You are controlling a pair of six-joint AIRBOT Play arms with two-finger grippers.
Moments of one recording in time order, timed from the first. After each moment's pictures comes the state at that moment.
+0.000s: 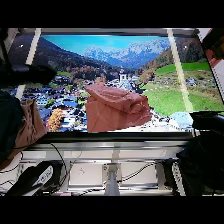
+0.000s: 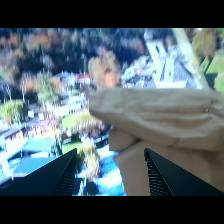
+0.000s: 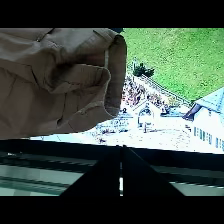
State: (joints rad) left arm 0.08 -0.94 1.23 1.05 -1.15 -1.20; right arm -0.30 -0.43 0.96 -1.22 1.49 1.38
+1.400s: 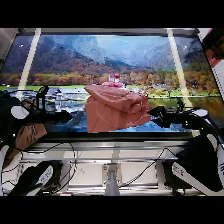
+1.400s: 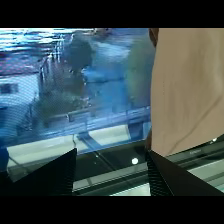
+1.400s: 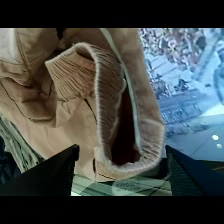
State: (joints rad) left arm 0.08 -0.86 0.61 1.04 -1.08 -1.25; right arm -0.27 -1.12 0.50 -0.59 1.04 1.33
